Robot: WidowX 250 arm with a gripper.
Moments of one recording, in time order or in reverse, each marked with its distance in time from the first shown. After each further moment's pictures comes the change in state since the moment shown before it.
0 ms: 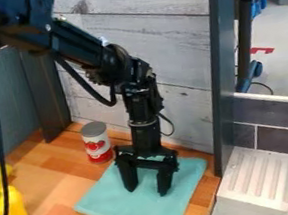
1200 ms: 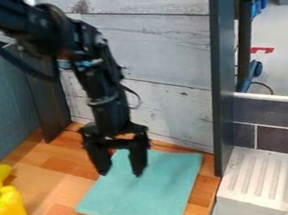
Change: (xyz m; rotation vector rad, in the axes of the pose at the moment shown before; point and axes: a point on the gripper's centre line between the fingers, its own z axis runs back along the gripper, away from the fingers) arm -0.050 0.016 0.061 -0.076 -0.156 0.015
